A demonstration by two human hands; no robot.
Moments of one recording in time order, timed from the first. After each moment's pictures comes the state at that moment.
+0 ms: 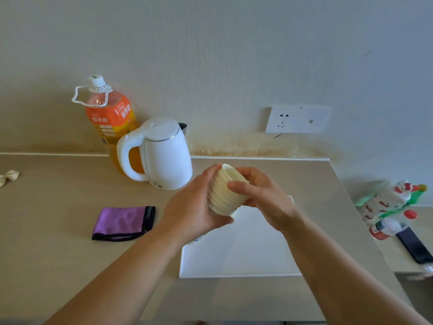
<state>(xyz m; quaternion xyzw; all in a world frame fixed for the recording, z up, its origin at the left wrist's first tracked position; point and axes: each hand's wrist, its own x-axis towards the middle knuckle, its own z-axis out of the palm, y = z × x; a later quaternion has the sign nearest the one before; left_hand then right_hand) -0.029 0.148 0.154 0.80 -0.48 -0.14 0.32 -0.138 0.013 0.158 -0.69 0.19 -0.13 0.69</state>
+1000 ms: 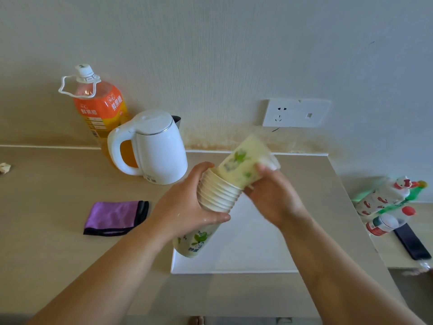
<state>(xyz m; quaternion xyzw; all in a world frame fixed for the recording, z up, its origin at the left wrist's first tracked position) -0.029 0.147 0.157 0.79 -0.46 -0.21 0.35 -0.152 -0.010 0.140 -0.45 0.15 -0.21 0.86</state>
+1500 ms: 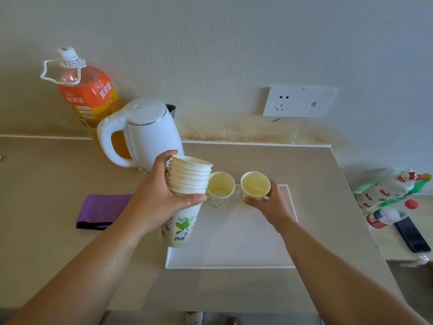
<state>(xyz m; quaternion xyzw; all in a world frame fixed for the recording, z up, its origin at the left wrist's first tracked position) -0.007 0.156 0.146 0.81 -0.34 -0.23 0.43 -0.170 -0.056 0.024 -0.72 0.42 -0.18 0.52</state>
